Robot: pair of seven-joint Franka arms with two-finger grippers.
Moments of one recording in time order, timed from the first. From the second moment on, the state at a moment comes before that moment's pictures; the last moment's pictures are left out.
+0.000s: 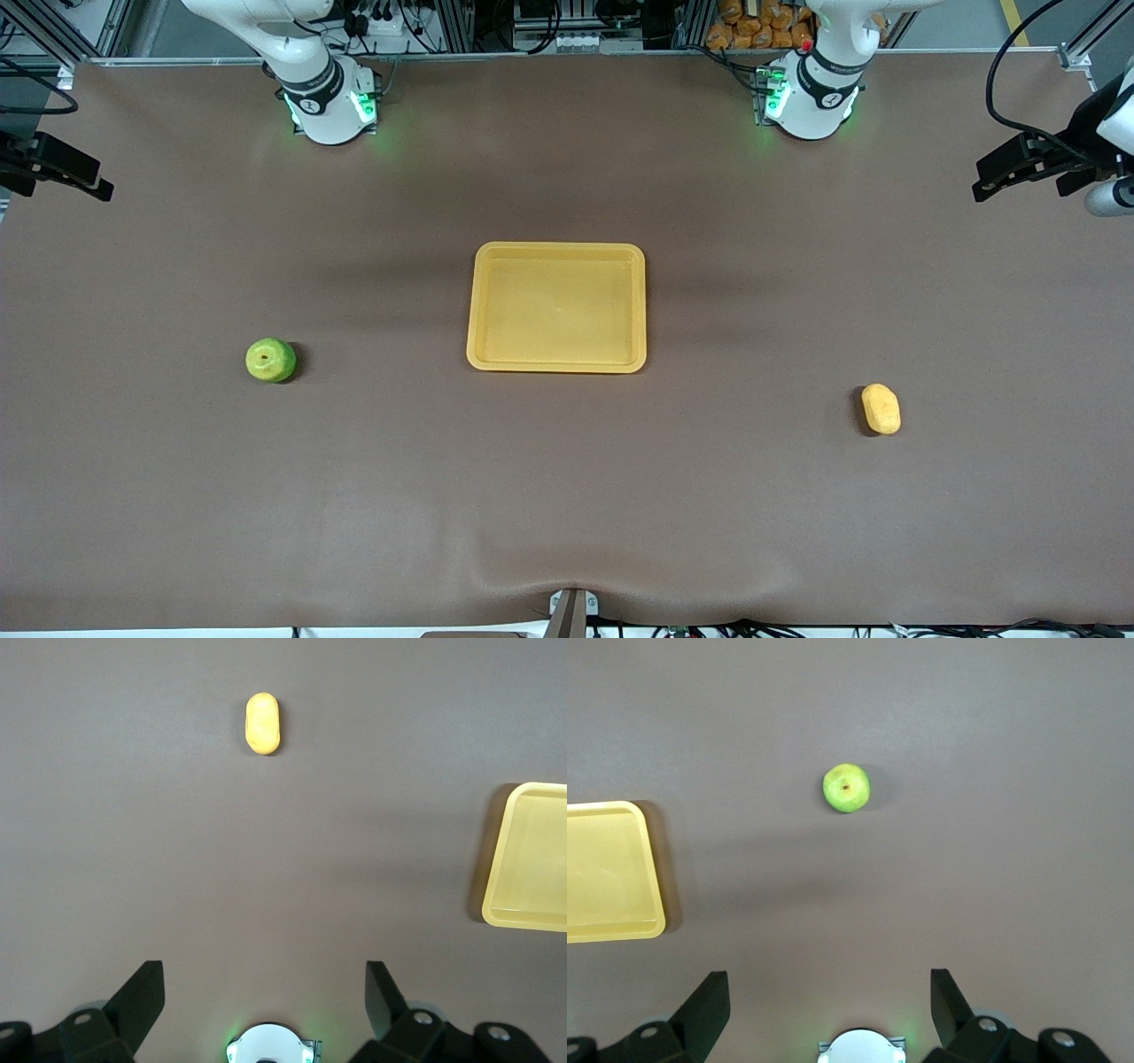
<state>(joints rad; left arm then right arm) 0.05 -0.05 -0.12 -1.53 0.05 1.44 -0.10 -0.03 -0.04 -0.04 -1.50 0.01 1.36 0.02</state>
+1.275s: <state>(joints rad) 0.05 -0.04 -0.13 -1.53 0.05 1.43 -0.10 0.00 -0.04 -0.04 -1.50 0.01 1.36 0.02</state>
